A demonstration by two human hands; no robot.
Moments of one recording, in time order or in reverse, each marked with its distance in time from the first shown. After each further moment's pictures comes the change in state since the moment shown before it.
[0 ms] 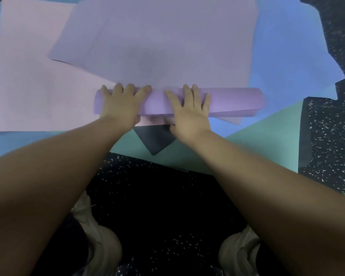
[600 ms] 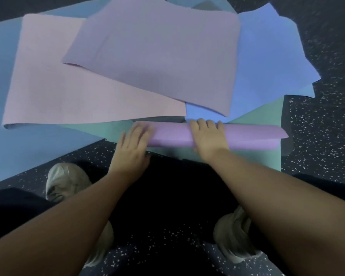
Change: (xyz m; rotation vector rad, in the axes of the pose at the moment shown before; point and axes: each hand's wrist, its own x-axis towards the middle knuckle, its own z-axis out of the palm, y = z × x) left_hand -0.140 0.056 0.037 -0.366 0.266 0.131; right_hand -0.083 0.046 0.024 -0.293 -0.072 0.004
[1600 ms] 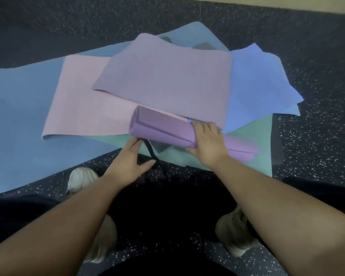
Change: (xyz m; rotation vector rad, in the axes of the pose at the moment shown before) left_hand -0.032 0.015 -0.090 -0.385 -0.210 -0.296; right_hand -0.053 0.000 -0.055 0.379 0.280 -0.051
